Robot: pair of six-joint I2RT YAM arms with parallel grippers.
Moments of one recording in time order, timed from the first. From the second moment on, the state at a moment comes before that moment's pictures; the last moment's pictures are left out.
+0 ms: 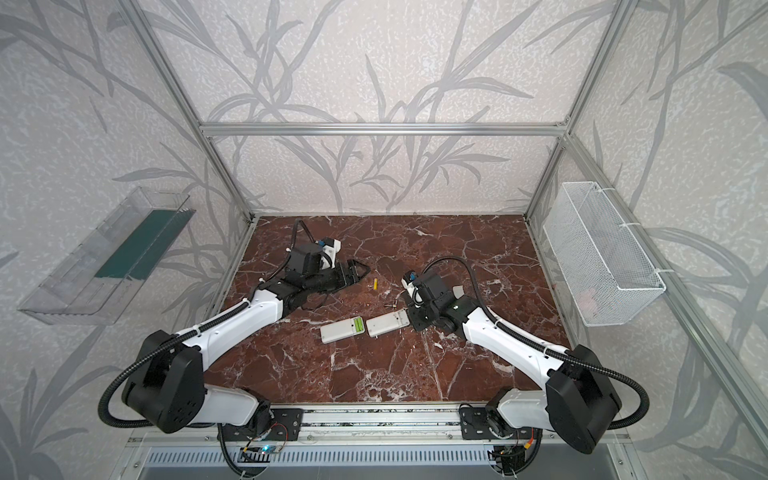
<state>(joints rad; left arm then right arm) -0.43 1.42 0.92 -0.04 0.39 -0.79 0.71 1.29 0.84 -0.47 0.00 0.11</state>
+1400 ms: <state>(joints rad) -0.49 1.51 0.83 0.46 0.39 -1.11 0.86 1.34 1.03 -0.57 0.16 0.08</state>
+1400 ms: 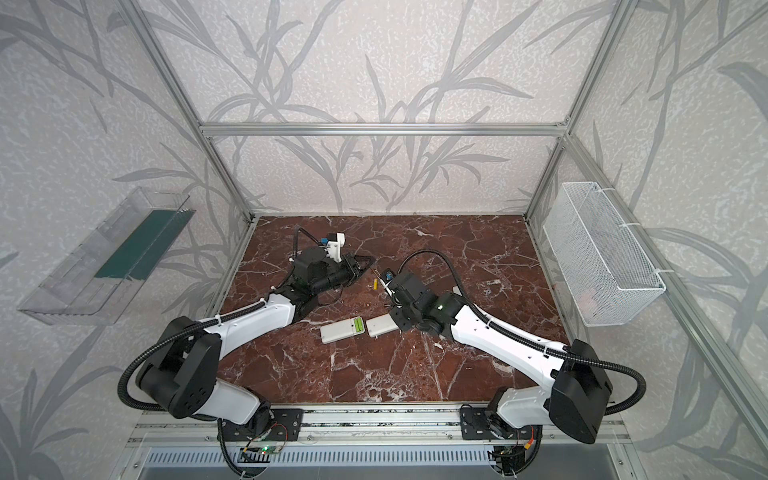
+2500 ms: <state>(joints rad) -0.44 1.46 0.82 0.58 0.42 -1.37 0.60 1.05 0.71 -0.06 -0.30 -0.11</state>
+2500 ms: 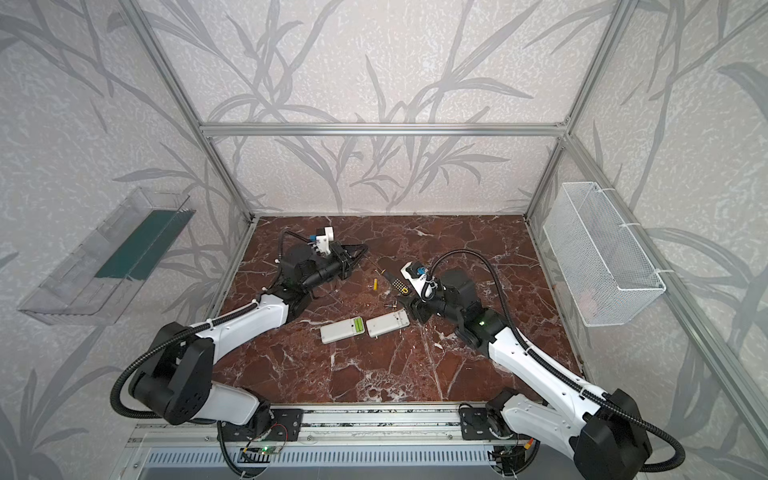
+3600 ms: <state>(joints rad) -0.43 1.46 0.82 0.60 0.45 -1.39 0.58 1.15 0.72 0.11 -0.38 -0.12</state>
